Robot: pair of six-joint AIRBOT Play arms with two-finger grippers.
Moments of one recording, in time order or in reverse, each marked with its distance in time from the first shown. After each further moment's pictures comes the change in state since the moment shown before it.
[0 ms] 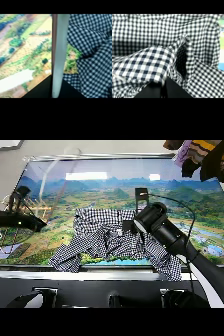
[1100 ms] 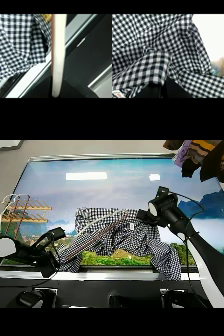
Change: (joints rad) left arm -0.491 0.296 -0.237 0.129 -0.312 -0.167; right arm -0.285 -0.136 0.000 0.081 -0.083 0.103
